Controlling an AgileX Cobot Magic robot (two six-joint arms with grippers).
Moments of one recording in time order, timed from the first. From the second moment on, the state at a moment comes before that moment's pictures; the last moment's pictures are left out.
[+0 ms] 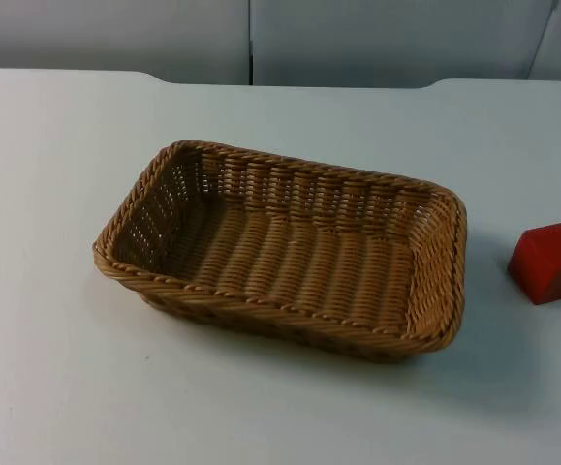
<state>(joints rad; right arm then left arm) 0.17 0.00 -0.52 -0.06 1.09 0.05 -0.20 0.00 -0.52 -0.07 1.09 0.15</state>
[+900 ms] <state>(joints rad) 0.17 0.00 -0.52 -0.06 1.09 0.05 -0.20 1.20 -0.56 -0.94 0.76 0.83</state>
